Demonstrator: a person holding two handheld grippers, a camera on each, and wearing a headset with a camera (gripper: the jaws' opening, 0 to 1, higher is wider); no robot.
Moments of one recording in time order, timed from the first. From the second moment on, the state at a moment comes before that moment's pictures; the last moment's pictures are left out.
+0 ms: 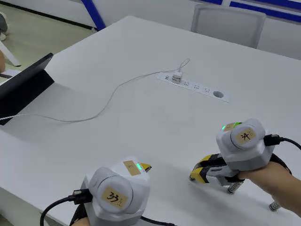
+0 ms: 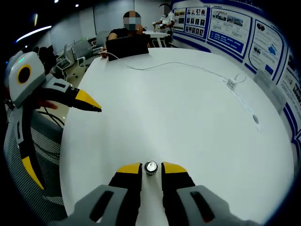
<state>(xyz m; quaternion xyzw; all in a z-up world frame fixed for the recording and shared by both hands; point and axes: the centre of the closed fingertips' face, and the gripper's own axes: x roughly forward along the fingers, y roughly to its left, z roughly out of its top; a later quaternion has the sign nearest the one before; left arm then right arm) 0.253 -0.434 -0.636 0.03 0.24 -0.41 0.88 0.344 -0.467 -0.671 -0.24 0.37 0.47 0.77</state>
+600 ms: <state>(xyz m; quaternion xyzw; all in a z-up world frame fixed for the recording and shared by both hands) 0.264 -0.432 -0.607 0.00 0.19 -0.40 0.90 0.325 -0.510 -0.598 -0.20 0.24 0.43 0.85</state>
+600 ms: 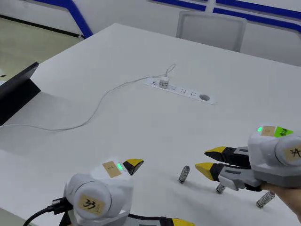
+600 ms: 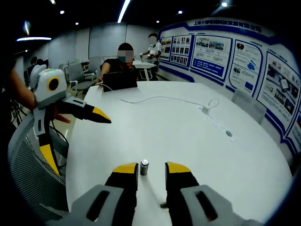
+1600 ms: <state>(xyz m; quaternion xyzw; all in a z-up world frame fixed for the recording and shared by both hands) 0.276 -0.422 -0.587 -0.03 0.14 -0.37 0.92 0.248 -0.686 -0.588 0.01 0.18 0.14 0.97</state>
